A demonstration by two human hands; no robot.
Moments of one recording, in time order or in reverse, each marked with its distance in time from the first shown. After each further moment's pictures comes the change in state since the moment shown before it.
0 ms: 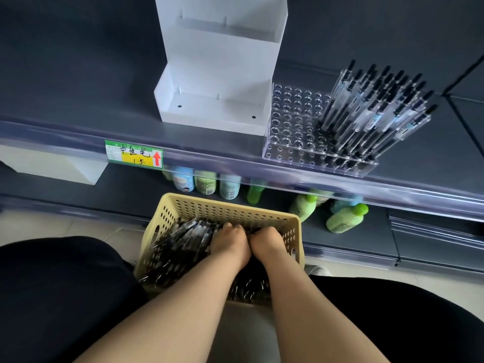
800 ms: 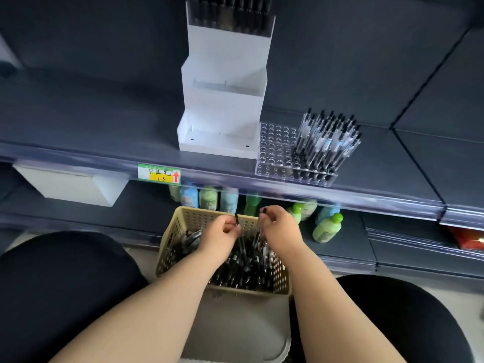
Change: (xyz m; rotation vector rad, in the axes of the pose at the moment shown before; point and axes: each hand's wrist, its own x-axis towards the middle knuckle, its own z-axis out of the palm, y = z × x) left_hand -0.073 -0.023 -0.054 -0.803 0.272 0.165; right_hand -0.098 -0.013 -0.065 0.224 0.287 -0.460
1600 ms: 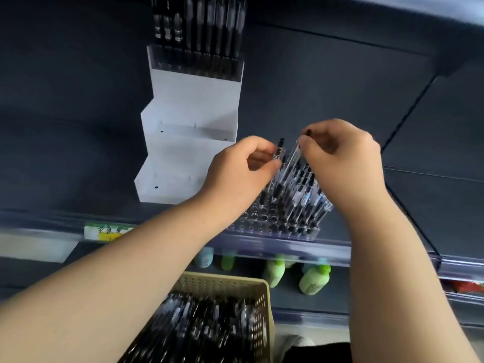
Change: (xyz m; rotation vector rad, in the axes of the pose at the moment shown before) left_hand 0.037 0.215 -0.029 -0.114 0.061 0.719; right_hand 0.048 -0.126 -0.175 -0.010 0.520 -0.477
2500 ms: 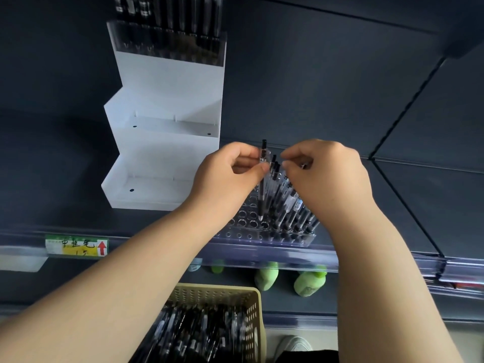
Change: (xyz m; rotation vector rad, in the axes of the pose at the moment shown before) left_hand 0.019 -0.026 0.025 -0.102 0.012 -0.151; right_hand 0.008 0.023 0.015 -0.329 -0.181 0.073
